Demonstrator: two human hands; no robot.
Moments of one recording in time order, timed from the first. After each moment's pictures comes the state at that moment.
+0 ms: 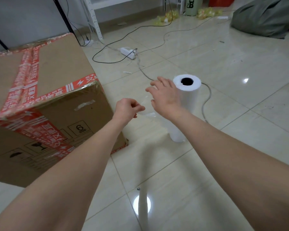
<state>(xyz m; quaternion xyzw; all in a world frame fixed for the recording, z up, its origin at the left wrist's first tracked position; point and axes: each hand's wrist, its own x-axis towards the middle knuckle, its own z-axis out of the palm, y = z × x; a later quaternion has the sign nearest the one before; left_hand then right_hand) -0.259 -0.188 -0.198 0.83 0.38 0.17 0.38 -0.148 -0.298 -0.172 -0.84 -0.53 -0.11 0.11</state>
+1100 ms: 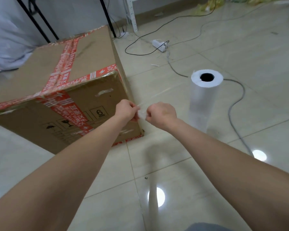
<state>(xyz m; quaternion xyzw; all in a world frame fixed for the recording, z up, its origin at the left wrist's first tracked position) -0.303 -0.205 -0.192 0.71 0.56 0.15 0.40 -0.199 -0.296 -0.196 -0.78 -0.62 0.05 0.11</state>
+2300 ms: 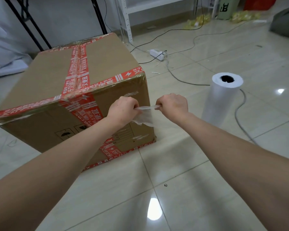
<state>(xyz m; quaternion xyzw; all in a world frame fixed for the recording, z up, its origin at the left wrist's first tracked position) -0.388 -0.159 -0.152 0.94 0.33 0.10 0.03 -0.238 -0.240 -0.177 -0.85 -0.52 -0.02 0.10</state>
